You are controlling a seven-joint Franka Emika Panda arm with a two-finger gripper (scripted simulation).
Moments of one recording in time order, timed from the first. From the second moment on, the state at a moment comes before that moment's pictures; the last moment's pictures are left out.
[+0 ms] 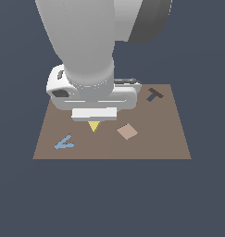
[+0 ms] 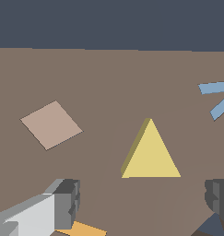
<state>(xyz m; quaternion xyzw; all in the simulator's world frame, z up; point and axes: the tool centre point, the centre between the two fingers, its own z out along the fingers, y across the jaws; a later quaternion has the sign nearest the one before) 0.023 -0.040 0.093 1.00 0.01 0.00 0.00</state>
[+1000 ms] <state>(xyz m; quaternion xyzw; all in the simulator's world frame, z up) 0.039 -0.060 0.040 1.00 0.01 0.00 0.00</state>
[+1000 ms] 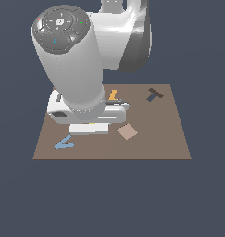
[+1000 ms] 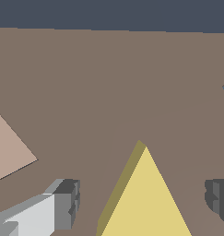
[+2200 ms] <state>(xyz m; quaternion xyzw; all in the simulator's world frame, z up) 0.040 -0.063 0.030 1.00 -0.01 0.00 0.00</state>
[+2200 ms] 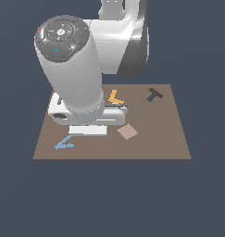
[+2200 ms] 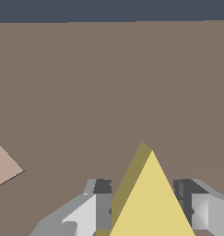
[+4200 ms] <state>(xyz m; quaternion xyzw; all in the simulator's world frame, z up) -0.008 -0.162 0.037 0.72 -0.70 0.00 0.00</state>
